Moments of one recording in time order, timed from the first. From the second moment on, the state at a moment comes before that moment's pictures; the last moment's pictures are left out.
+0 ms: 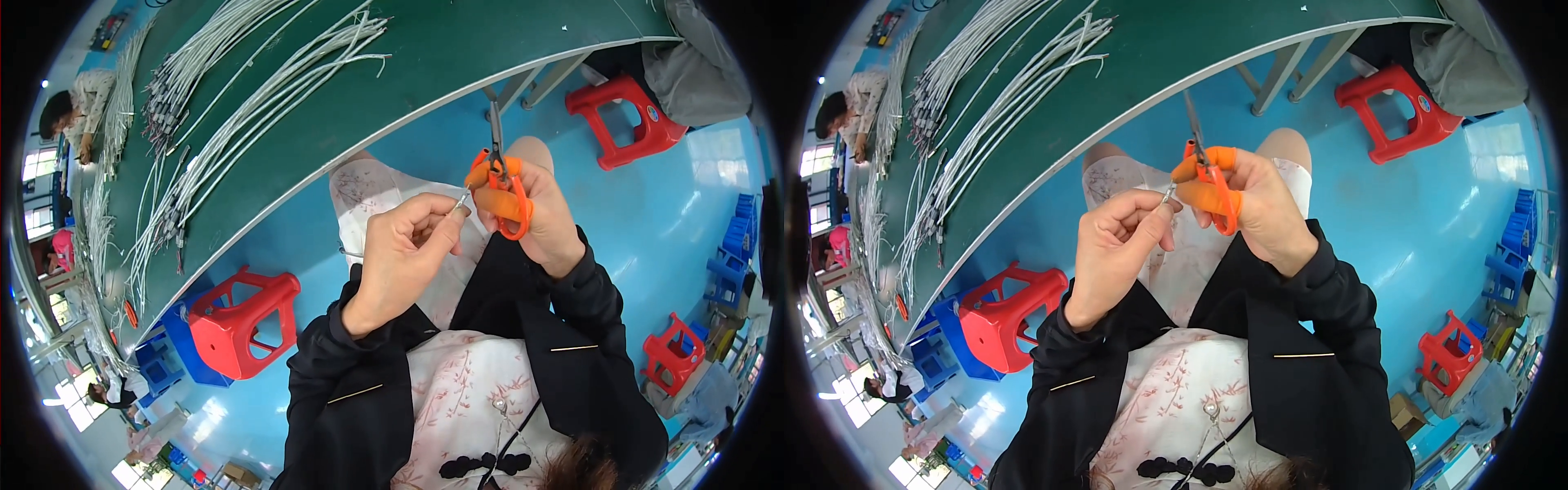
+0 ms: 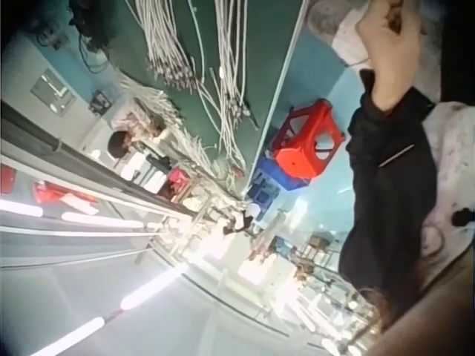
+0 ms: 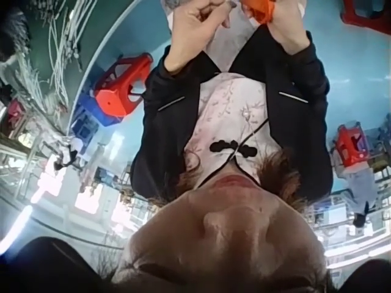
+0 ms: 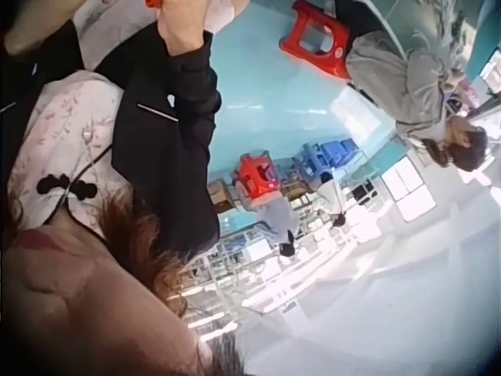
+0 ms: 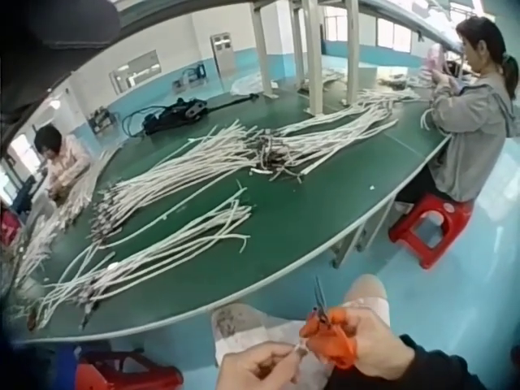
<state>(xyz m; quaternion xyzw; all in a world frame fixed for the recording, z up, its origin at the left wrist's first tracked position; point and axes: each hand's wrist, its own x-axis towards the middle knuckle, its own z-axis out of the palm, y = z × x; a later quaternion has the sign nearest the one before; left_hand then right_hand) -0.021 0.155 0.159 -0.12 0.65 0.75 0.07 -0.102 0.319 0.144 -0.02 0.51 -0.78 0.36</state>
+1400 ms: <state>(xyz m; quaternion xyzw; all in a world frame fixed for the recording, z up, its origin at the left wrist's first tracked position) -0.015 0.154 0.141 -0.06 0.68 0.73 -0.01 -0.082 0.347 0.146 -0.19 0.67 -0.63 0.34</state>
